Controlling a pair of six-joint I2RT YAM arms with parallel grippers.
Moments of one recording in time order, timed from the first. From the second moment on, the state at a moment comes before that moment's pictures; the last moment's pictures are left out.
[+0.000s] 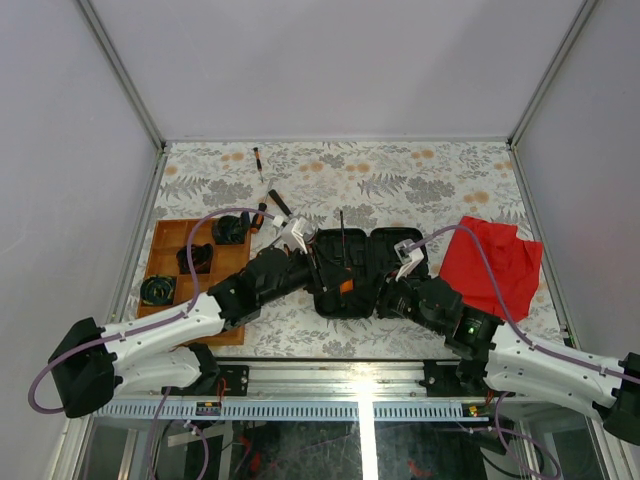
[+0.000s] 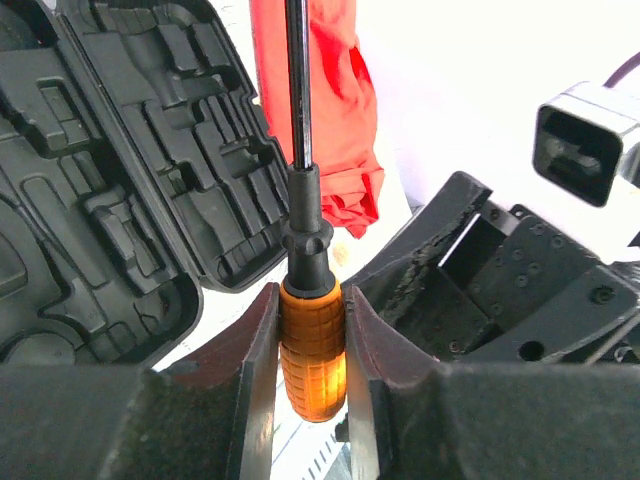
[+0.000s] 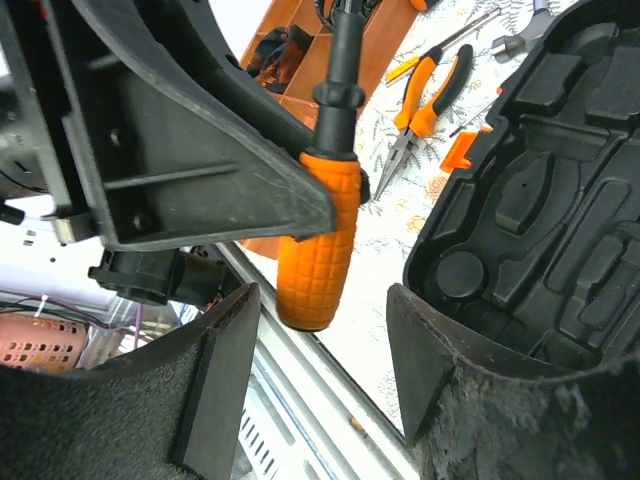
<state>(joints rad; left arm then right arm) -0.95 1.08 0.61 0.23 0.04 -0.94 1.04 0.71 0.39 0.13 0.10 0.76</state>
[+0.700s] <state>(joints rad) -0.95 1.06 0.61 0.23 0.05 -0.94 1.05 0.77 0.38 0.28 0.11 0.74</state>
